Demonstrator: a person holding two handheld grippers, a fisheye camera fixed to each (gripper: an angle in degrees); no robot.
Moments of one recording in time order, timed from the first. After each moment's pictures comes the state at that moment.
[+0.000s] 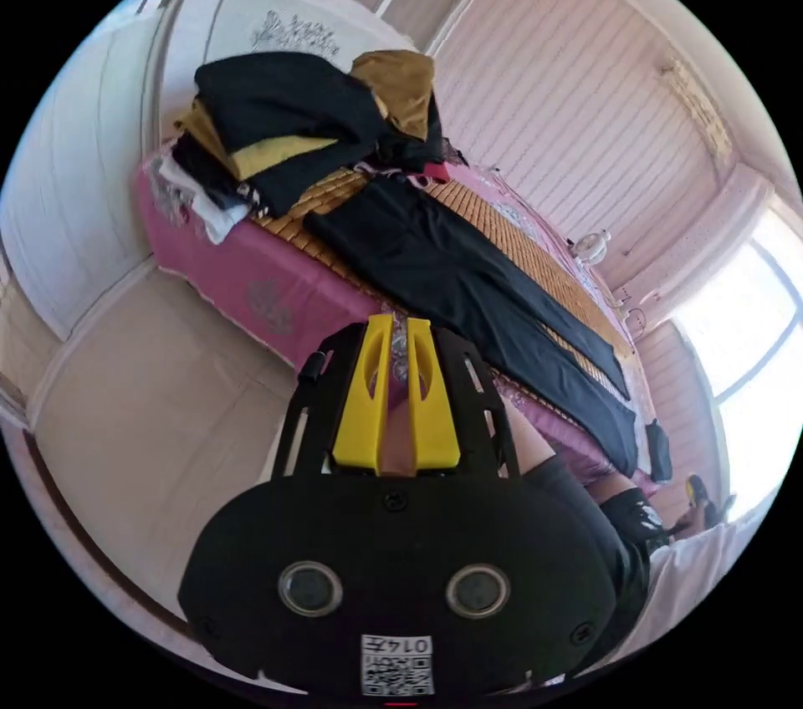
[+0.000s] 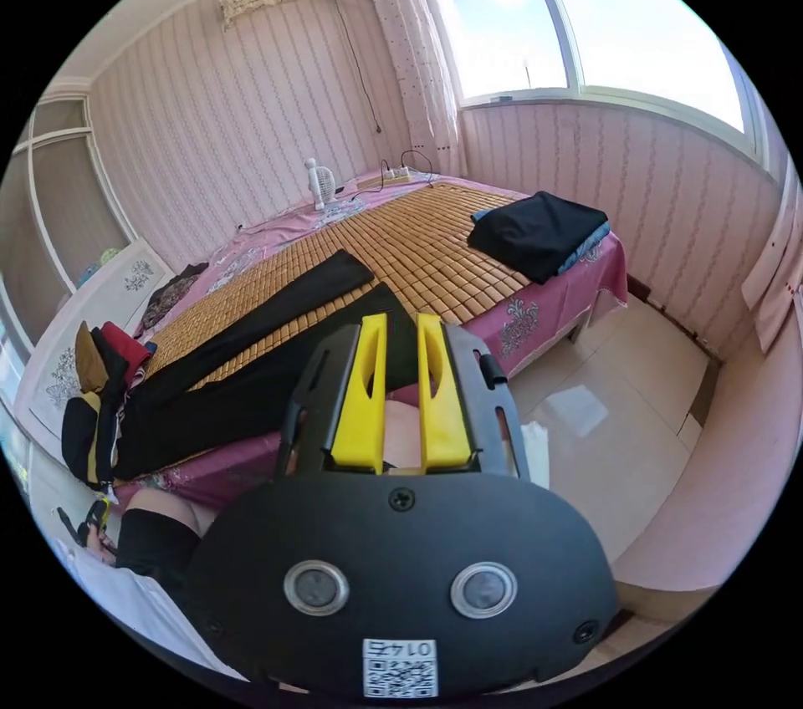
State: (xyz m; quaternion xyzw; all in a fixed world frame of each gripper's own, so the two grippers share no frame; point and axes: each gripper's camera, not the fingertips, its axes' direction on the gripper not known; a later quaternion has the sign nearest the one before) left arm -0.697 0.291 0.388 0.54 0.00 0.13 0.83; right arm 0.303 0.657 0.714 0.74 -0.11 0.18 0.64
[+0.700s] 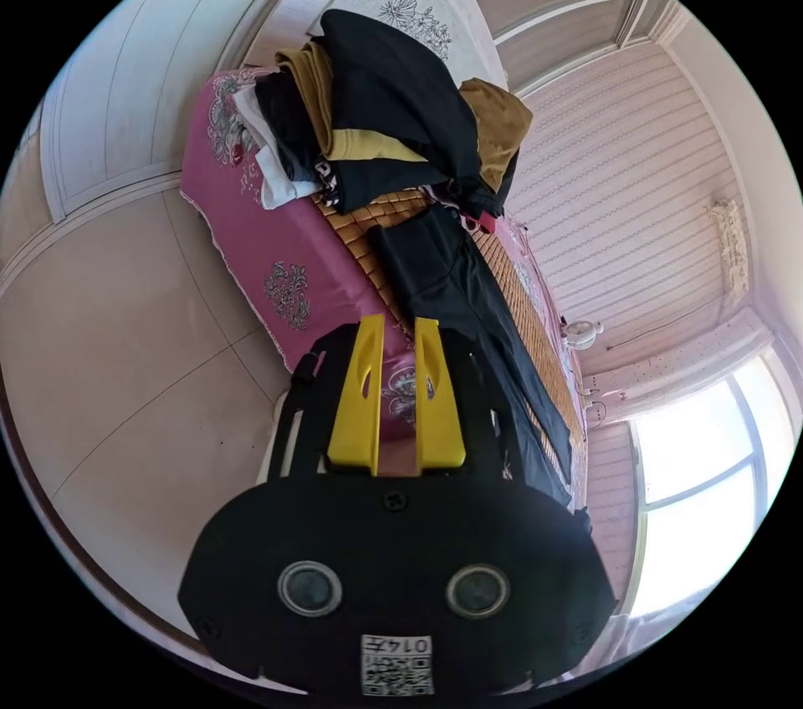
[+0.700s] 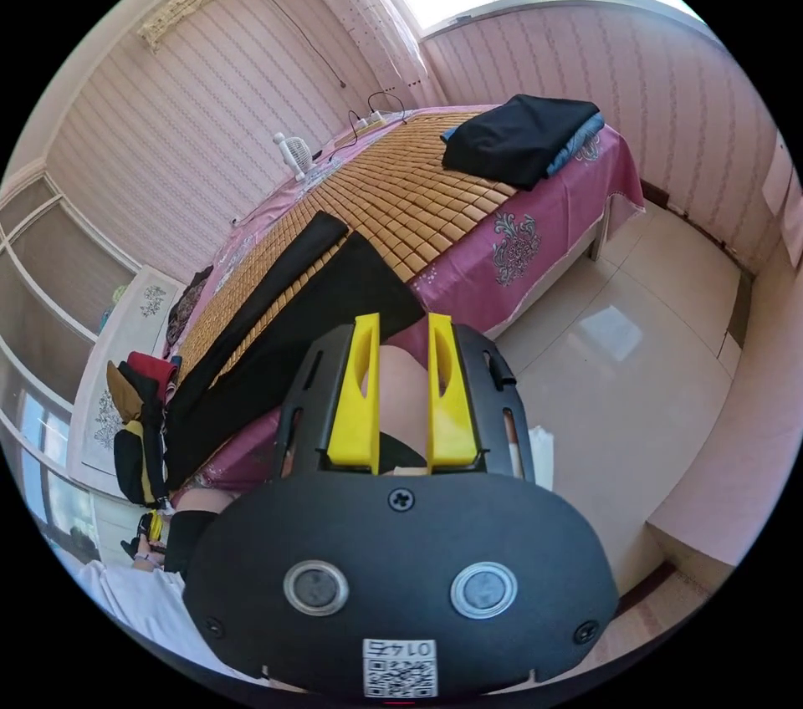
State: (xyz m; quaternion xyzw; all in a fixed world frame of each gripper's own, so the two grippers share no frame) left arm -0.778 0.258 0.360 0.56 0.13 0.02 0.82; right arm 0.442 0.650 0.734 0.66 -0.24 0.19 0.68
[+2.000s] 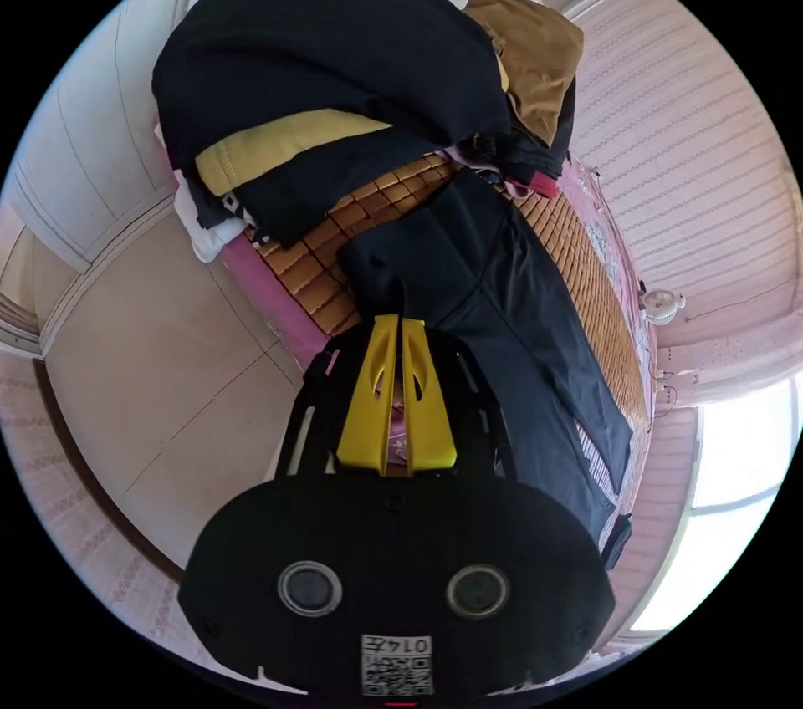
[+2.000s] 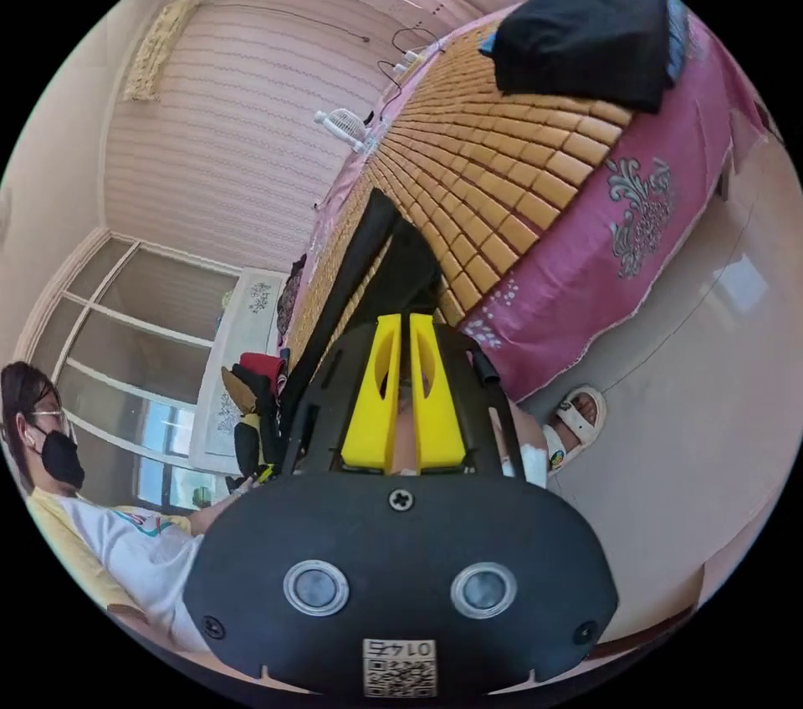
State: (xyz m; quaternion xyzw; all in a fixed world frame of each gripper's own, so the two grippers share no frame) left arm -0.677 0.168 0.283 0.47 -0.01 -0.02 0.88; right arm 0.584 0.565 0.641 0.59 -0.44 0.04 0.67
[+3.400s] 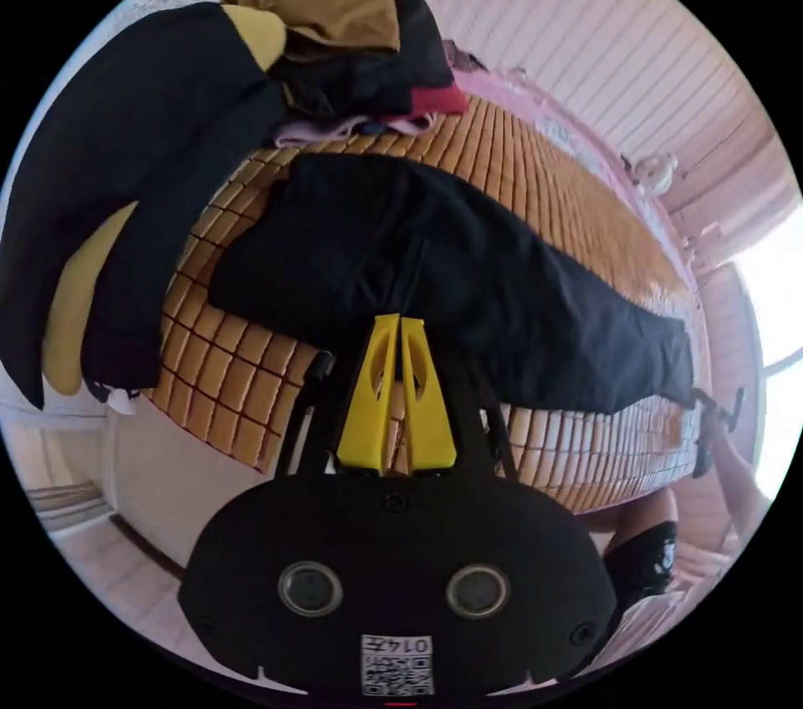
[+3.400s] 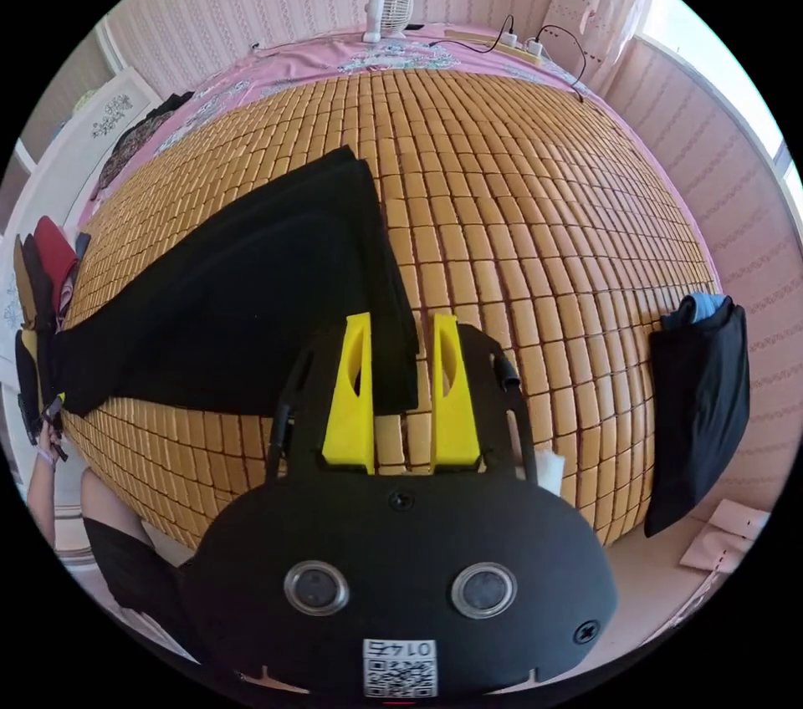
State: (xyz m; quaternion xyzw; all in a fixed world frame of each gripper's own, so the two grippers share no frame) left arm -0.463 0.159 0.296 0.38 -0.18 0.15 0.90; right arm 0.350 0.306 0.378 0.55 0.00 0.03 0.84
